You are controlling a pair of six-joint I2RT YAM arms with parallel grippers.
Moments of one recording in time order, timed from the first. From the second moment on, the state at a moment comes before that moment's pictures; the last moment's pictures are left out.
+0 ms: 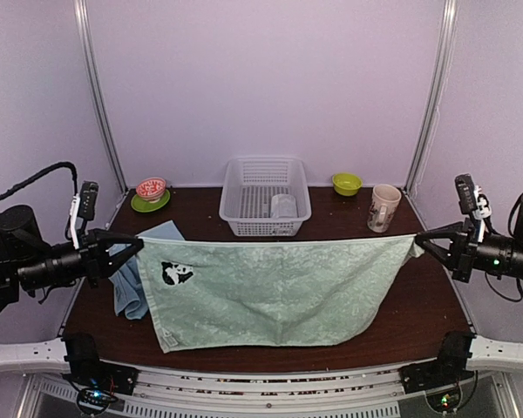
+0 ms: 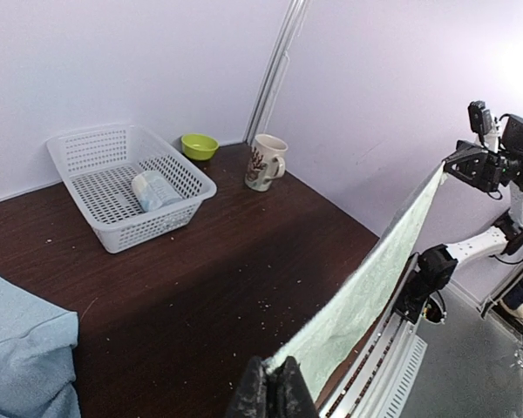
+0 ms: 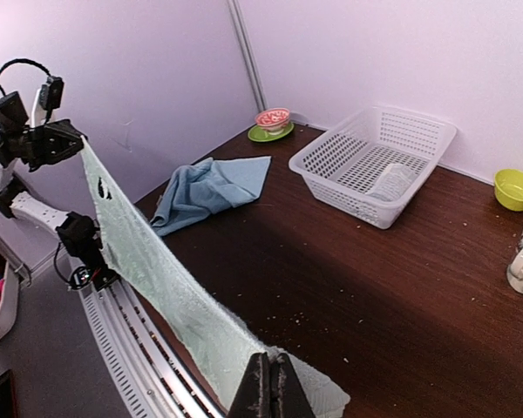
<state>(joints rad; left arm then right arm) -1.00 0.48 0.85 -0.55 -0.05 -0.35 0.89 0.49 1.02 -0.81 0.03 0.23</state>
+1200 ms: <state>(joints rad) -0.65 1.30 0.73 -0.05 -0.18 -0.35 0.62 1.27 0.83 -0.34 0.38 0.40</state>
